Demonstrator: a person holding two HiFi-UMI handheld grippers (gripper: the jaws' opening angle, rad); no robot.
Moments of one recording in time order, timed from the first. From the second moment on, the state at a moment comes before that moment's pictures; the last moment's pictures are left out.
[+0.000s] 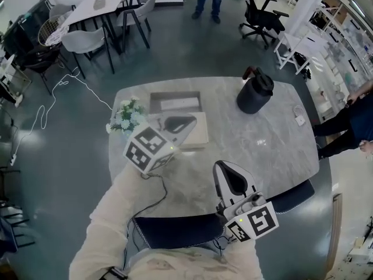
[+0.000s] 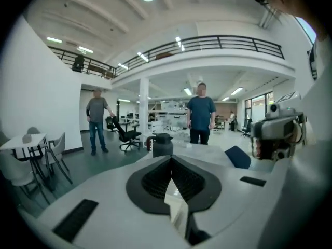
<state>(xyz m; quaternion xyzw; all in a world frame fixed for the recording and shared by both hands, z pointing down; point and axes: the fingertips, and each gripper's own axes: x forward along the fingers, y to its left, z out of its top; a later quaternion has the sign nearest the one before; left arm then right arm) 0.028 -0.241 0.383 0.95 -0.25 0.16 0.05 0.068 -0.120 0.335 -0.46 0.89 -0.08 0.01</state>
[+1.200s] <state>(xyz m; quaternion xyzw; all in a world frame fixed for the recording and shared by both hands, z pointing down) -0.064 -0.053 0.280 0.95 -0.31 0.02 0.03 -0.023 -0.060 0.278 -0.38 0.92 0.00 0.03</state>
